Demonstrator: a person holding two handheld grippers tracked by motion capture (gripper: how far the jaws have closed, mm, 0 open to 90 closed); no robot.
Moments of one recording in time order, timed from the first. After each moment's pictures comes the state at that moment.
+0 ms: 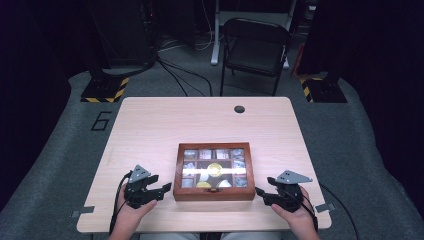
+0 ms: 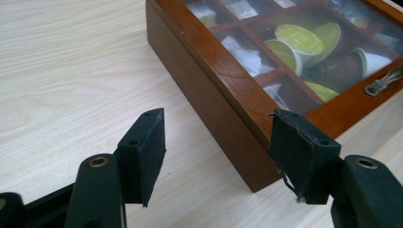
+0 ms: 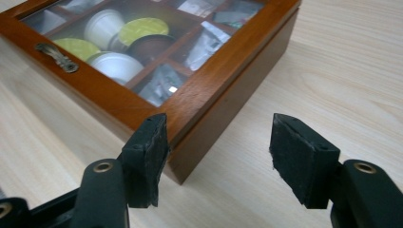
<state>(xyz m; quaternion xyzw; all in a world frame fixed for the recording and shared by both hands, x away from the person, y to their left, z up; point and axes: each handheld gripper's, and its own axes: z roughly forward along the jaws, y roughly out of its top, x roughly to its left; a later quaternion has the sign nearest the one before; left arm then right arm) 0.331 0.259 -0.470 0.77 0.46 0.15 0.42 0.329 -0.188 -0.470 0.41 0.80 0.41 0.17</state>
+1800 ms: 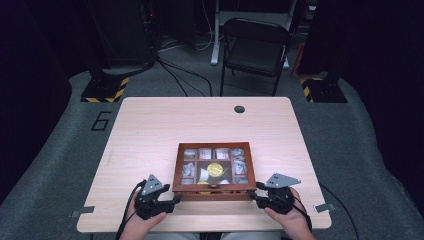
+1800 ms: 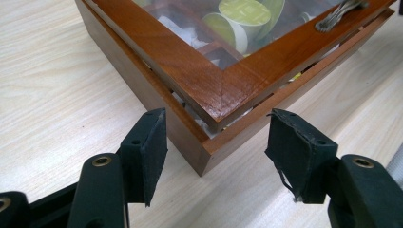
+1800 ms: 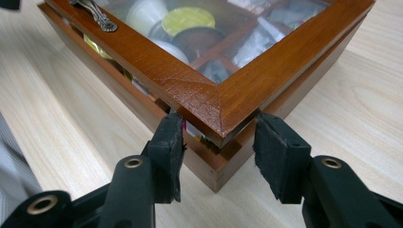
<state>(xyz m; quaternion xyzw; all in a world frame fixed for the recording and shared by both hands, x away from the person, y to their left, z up) 0.311 0.226 -0.476 0.81 0.41 0.14 0.40 0.327 -0.167 -0.474 0.35 0.82 0.42 0.15</state>
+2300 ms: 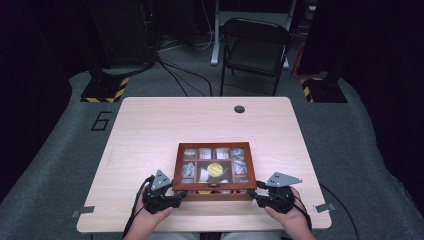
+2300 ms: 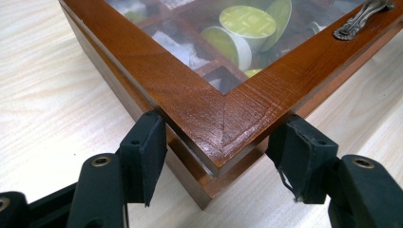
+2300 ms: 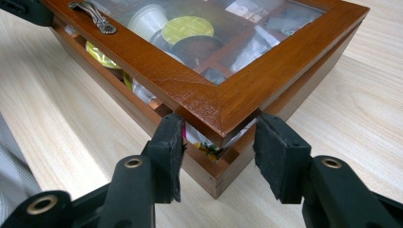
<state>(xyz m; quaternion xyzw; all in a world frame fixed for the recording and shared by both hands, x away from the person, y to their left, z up) 0.325 0.211 -0.478 0.81 0.40 0.16 0.40 0.328 -0.168 -0.472 0.36 0.82 0.42 0.15</state>
